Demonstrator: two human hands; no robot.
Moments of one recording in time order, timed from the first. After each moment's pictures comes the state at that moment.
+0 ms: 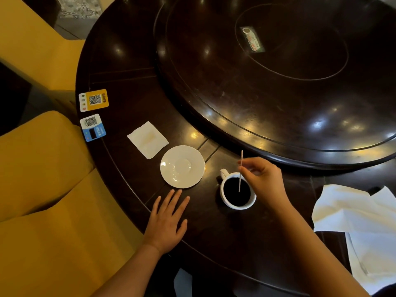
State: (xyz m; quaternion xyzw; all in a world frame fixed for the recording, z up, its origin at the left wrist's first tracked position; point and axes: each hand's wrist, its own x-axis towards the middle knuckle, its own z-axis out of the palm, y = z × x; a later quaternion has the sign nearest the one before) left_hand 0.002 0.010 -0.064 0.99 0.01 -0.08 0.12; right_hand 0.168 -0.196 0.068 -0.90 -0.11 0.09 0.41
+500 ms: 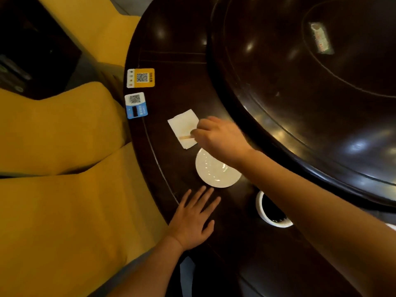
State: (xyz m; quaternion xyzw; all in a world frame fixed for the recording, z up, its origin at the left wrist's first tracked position) left_hand 0.004 0.010 -0.062 0.99 0.01 -0.09 0.11; right_hand 0.204 -0.008 0.068 -0.77 -0.63 -0.03 0.12
